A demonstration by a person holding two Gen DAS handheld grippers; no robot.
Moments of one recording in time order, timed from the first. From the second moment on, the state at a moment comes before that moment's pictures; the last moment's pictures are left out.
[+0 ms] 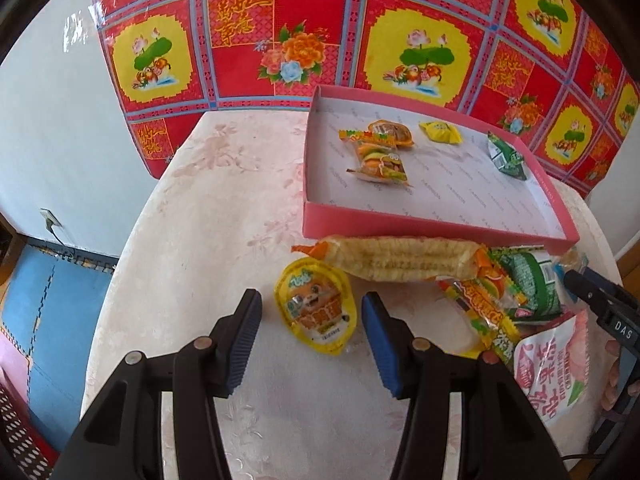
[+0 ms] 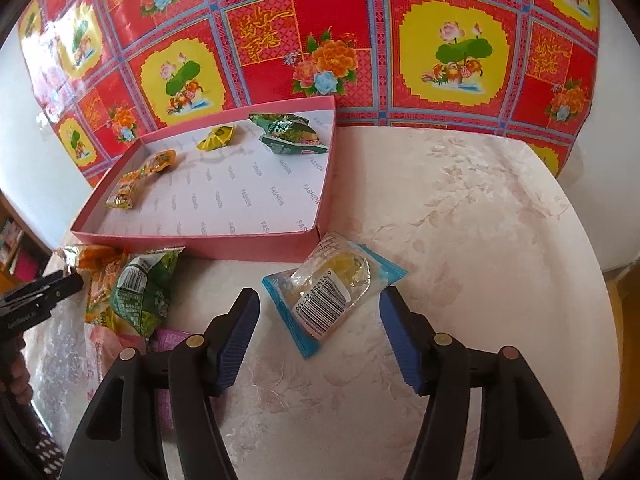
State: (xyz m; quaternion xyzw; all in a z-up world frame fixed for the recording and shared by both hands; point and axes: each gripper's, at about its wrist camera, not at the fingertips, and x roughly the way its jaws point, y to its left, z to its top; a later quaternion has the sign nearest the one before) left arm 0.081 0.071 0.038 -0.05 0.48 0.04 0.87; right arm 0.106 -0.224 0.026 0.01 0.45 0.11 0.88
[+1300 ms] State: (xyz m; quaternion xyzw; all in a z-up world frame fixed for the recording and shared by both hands) left arm 0.074 0.076 0.036 -0.04 0.46 0.05 0.88; right arm 0.102 -0.225 0.026 0.01 0.44 0.08 0.89
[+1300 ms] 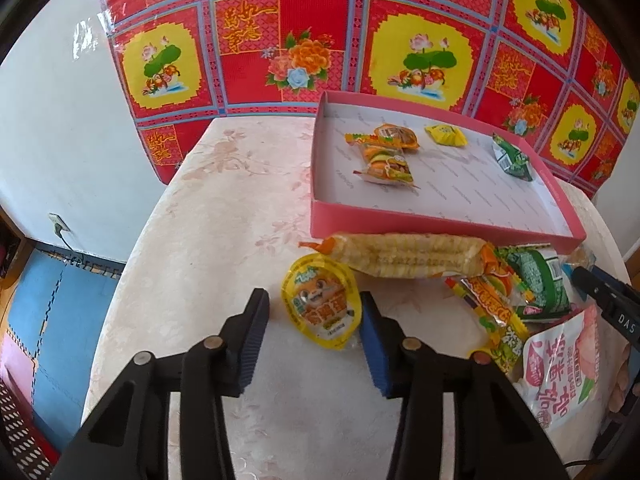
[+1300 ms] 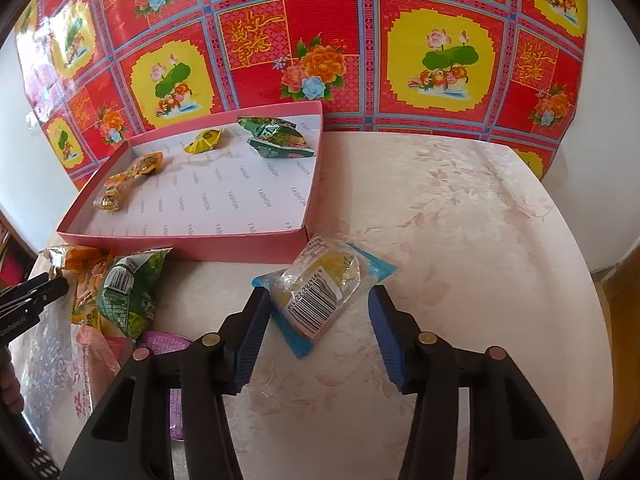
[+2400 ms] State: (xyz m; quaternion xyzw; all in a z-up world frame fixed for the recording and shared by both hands) left arm 0.062 0.088 0.046 -0.08 0.45 0.05 0.89; right arm 0.097 -0.241 0.030 0.06 0.45 0.06 0.89
